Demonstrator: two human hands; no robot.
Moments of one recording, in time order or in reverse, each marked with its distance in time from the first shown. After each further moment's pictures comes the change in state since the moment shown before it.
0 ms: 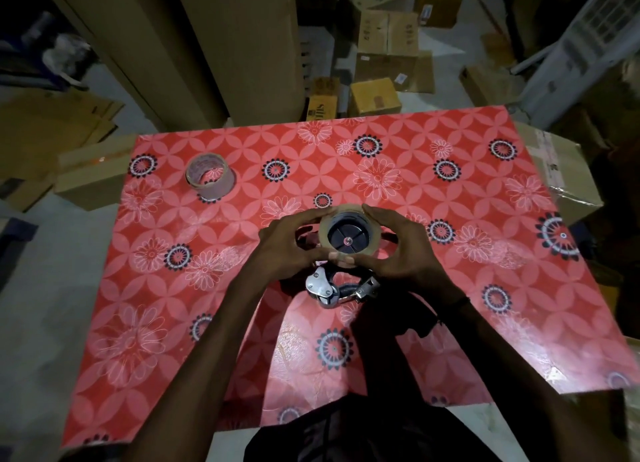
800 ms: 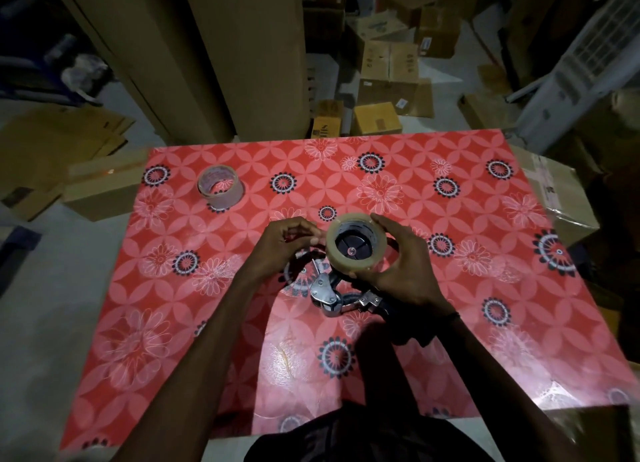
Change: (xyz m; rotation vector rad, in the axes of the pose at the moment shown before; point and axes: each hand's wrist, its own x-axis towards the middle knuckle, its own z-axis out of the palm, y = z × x) left_hand 0.014 -0.039 -0.005 -0.332 0.089 0.064; right_hand -0.015 -0.006 0.012 0.063 0.091 0.054
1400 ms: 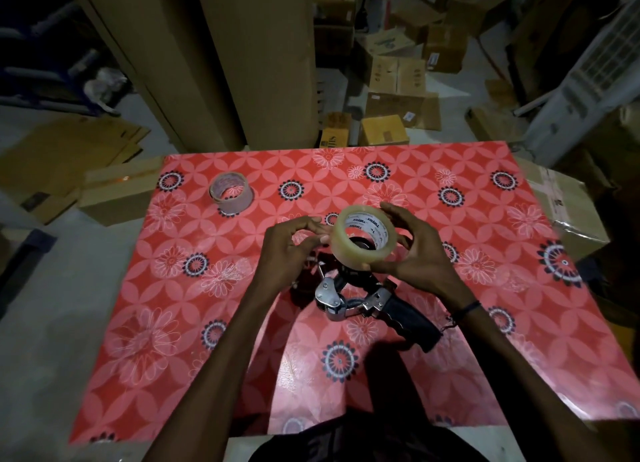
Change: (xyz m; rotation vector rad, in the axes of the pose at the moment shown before) left_hand -0.027 0.042 0.015 0.042 0.221 0.123; right_hand 0.029 0.001 -0.024 0.049 -0.117 -0.010
